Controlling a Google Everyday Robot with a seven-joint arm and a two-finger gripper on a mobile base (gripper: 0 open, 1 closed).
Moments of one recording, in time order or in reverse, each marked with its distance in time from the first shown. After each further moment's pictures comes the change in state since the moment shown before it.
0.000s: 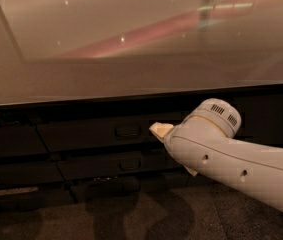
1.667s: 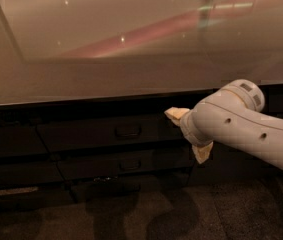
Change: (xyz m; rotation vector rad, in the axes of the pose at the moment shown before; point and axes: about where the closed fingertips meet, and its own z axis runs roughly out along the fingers) arm 0.056 -0.005 0.011 0.012 -0.053 0.168
